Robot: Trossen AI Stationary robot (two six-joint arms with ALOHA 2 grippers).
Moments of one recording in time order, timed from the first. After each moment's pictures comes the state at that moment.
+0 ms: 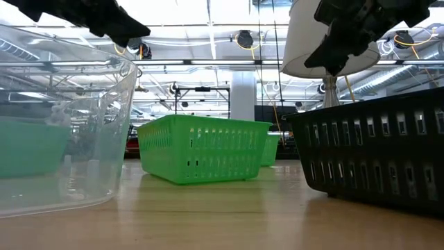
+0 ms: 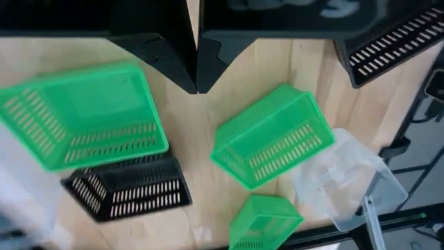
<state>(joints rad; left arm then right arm) 0.03 0.80 0.57 -0.07 0.04 0.16 0.01 0.93 0.59 -0.22 -0.03 0.22</state>
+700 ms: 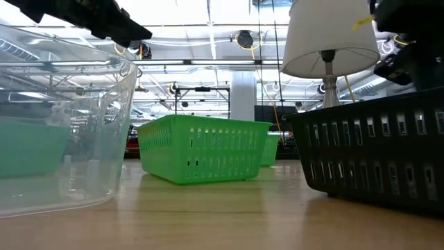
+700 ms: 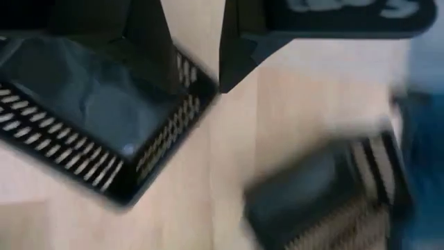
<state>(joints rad) 0.03 0.82 0.57 -0.08 0.04 0.21 0.41 0.94 0.63 -0.73 -0.05 0.43</state>
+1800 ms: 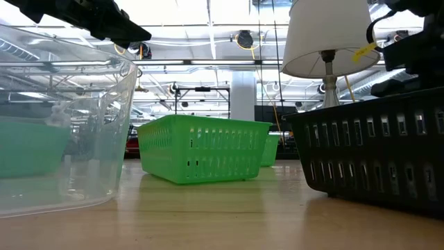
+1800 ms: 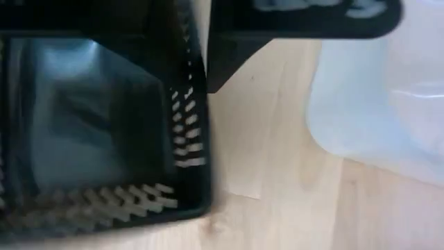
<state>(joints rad) 0.03 0.82 0.57 -0.08 0.04 0.20 0.43 1.16 0.61 -0.81 0.03 0.23</state>
